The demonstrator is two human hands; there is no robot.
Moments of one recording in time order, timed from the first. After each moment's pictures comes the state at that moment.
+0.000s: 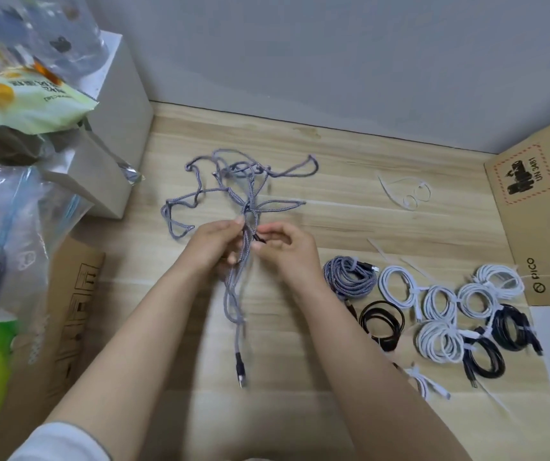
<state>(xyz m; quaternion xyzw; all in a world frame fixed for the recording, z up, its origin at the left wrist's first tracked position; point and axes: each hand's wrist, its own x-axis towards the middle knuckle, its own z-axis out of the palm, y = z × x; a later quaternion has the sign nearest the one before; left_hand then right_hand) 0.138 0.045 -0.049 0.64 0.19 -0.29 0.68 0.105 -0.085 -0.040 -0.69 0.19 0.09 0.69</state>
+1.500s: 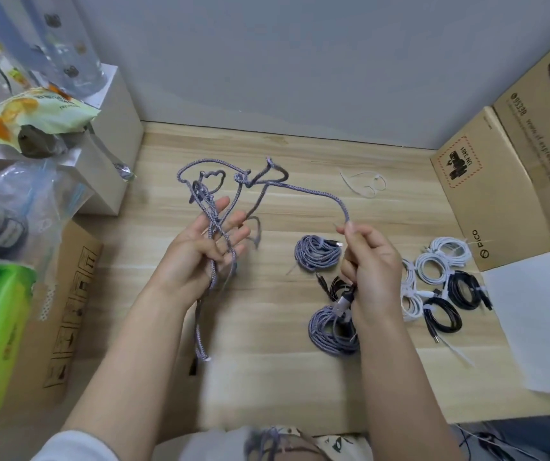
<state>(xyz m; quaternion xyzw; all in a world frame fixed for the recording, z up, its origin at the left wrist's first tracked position) 0.060 0.042 0.018 0.42 0.15 -0.27 0.86 -0.007 -0.147 0.065 -0.57 0.32 -0.13 0.75</state>
